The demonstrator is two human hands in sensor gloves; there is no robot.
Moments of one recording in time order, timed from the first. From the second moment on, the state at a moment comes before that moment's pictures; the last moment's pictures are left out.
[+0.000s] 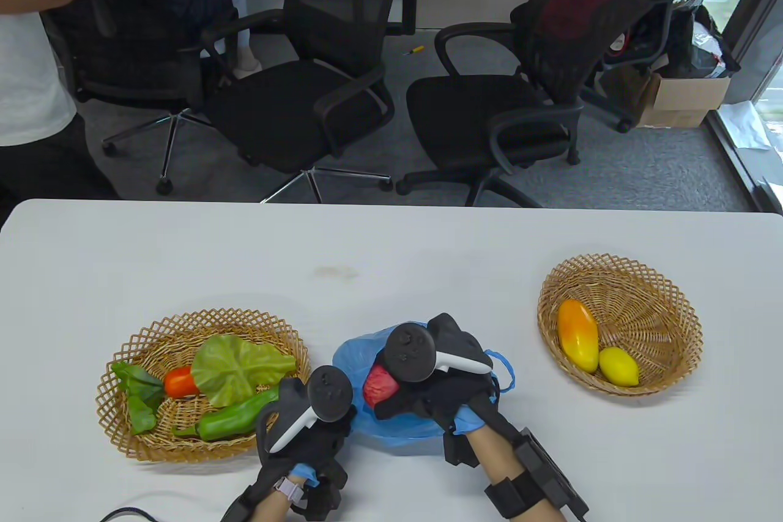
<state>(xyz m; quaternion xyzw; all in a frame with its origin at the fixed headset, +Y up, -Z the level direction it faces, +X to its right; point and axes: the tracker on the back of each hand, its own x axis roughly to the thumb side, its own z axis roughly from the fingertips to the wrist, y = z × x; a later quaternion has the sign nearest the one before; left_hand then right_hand) -0.134 -0.742 -0.296 -0.16 -0.07 0.17 0.97 0.041 -0.664 -0.327 0.32 0.21 0.91 0.14</state>
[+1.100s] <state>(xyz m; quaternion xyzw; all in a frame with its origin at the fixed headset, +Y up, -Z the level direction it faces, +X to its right) -0.134 -0.742 -0.296 -0.16 -0.06 0.17 0.97 0.324 -0.637 -0.307 -0.10 -0.04 0.95 0.31</state>
